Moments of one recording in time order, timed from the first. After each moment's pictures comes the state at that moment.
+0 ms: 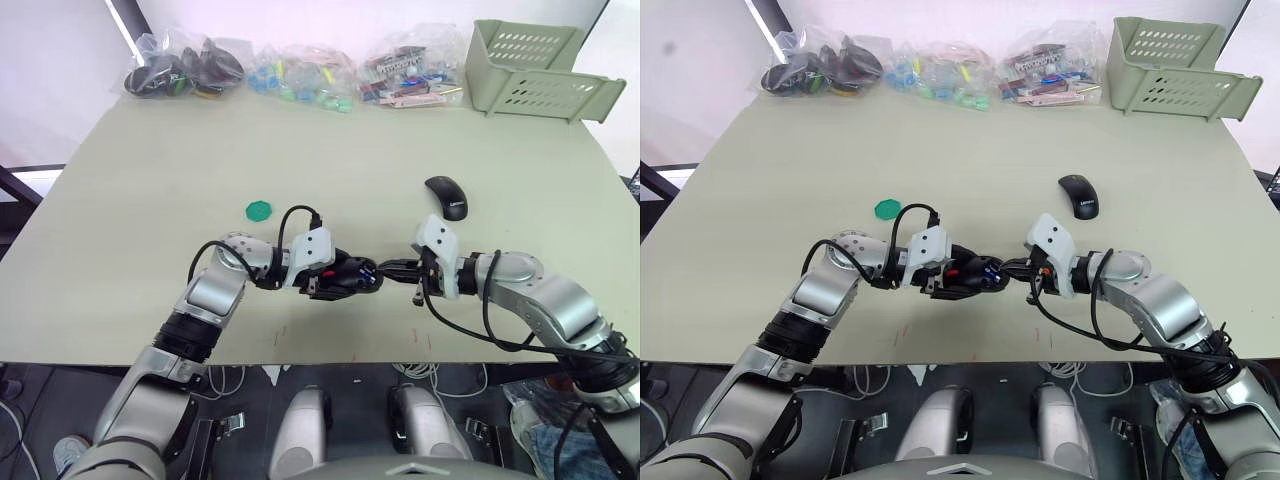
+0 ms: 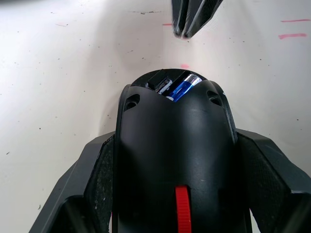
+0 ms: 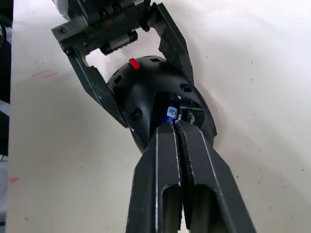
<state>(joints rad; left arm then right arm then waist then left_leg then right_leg) -0.55 0.58 -0.31 0.16 -0.08 0.16 -1.23 -0.45 -0.60 0.34 -0.27 0.51 0.67 0.72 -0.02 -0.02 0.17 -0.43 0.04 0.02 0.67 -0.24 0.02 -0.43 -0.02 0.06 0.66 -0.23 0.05</state>
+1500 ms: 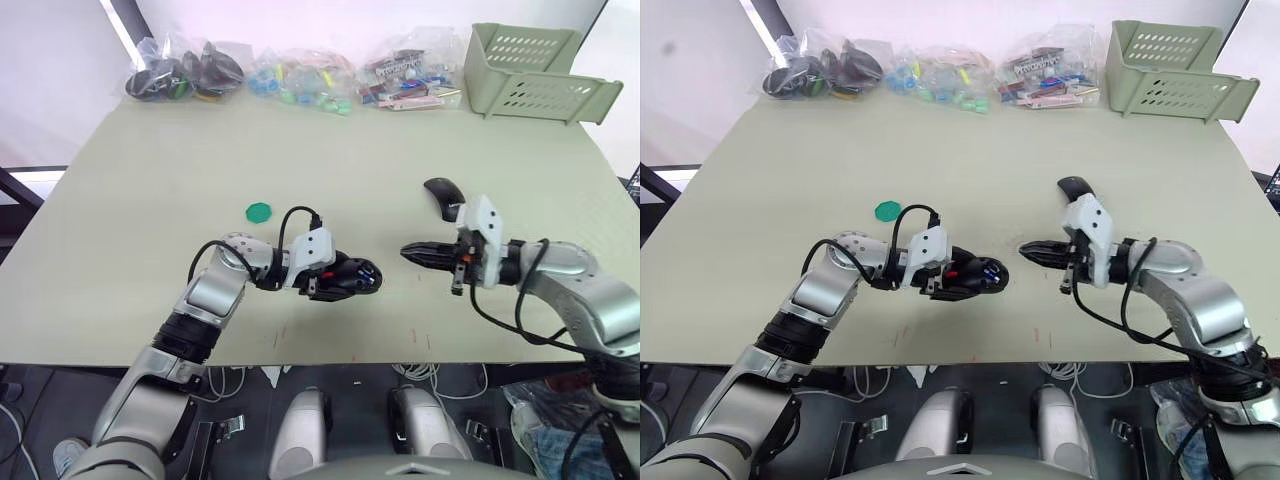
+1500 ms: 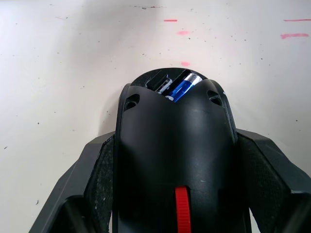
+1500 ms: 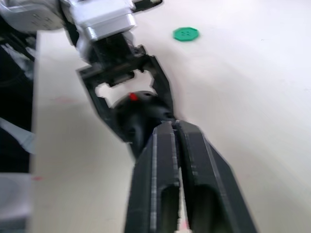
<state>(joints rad) -0.55 0.58 -0.32 0.14 -0.08 0.21 -1.21 -0.33 -0.67 0.04 -0.38 0.57 0.67 0.94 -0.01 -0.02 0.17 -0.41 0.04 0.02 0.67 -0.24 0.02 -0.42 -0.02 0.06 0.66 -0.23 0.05</state>
